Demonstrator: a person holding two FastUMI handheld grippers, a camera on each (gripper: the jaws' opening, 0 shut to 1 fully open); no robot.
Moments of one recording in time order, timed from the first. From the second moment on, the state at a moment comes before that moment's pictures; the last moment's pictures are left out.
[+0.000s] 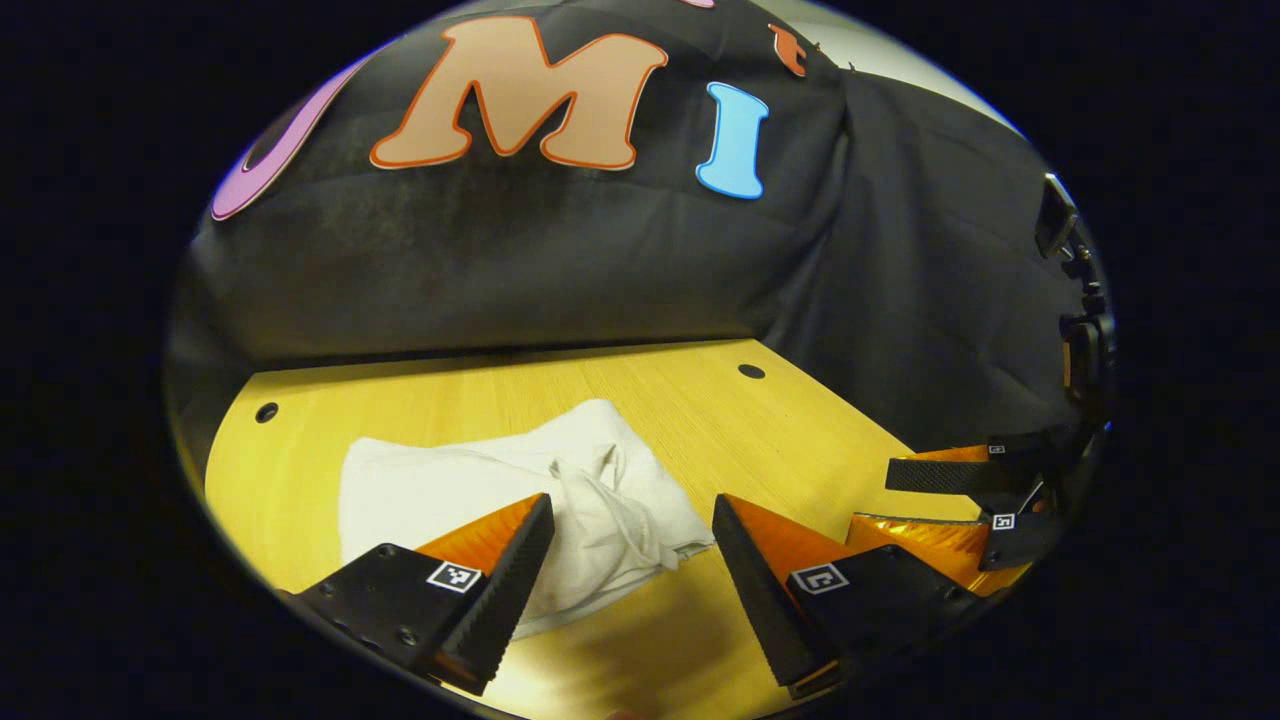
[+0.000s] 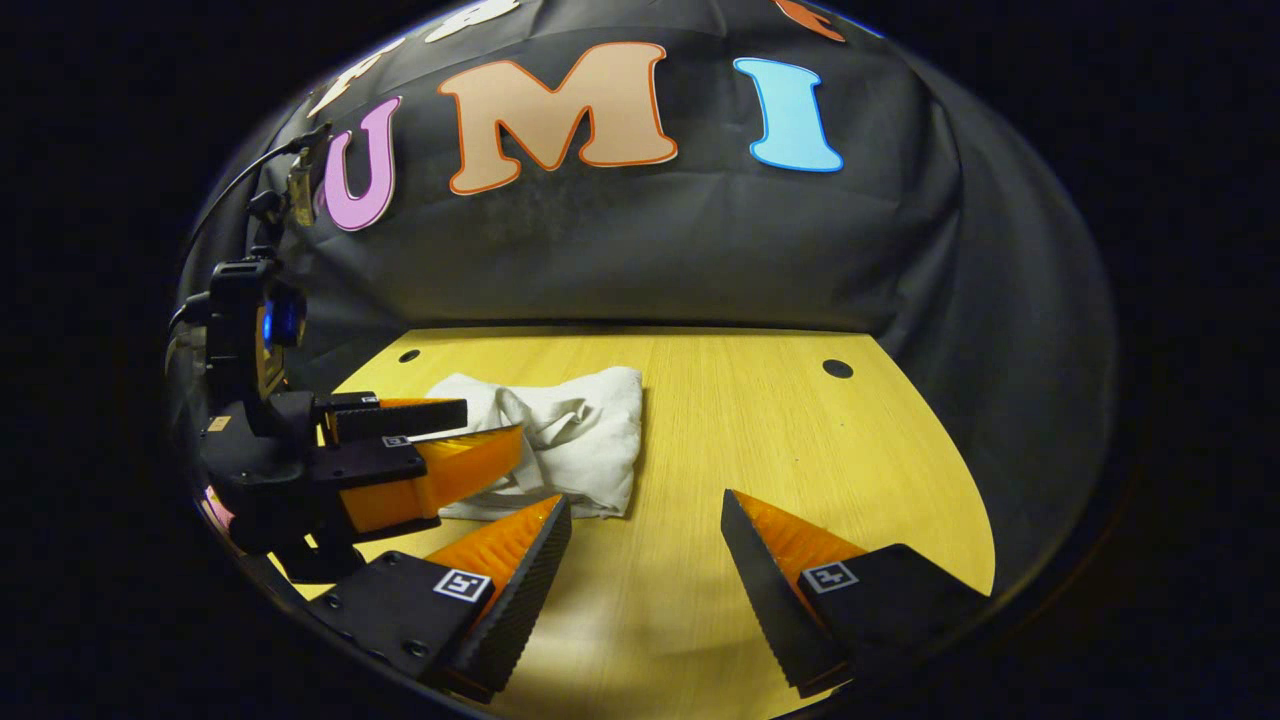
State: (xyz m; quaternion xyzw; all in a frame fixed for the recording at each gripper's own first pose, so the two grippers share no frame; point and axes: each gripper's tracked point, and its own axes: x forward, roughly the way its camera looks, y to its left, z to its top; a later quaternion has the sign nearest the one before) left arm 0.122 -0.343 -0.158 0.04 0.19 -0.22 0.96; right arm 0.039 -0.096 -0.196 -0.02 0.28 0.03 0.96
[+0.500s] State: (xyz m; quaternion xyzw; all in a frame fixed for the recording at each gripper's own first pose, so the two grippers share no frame) left arm 0.080 -0.243 -0.114 0.05 0.16 -0.16 0.97; right arm 0.030 -0.057 -0.161 0.01 0.22 0.03 0.97
